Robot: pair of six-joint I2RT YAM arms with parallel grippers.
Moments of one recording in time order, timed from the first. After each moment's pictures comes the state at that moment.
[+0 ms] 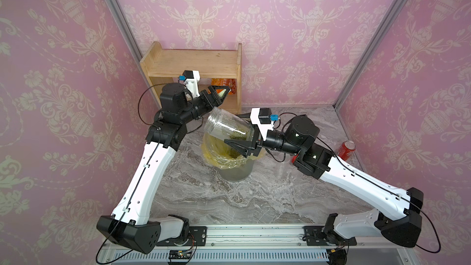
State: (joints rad) left arm -0.23 1.31 1.57 -0.36 0.48 -0.84; right arm 0.91 1.33 1.36 0.17 -0.40 -0.02
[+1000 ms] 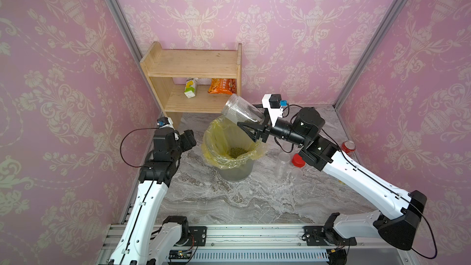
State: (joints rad) left arm -0.03 0.93 0.89 -0.50 -0.06 -0.45; right arm 0.73 1.33 1.33 0.13 -0.38 0.09
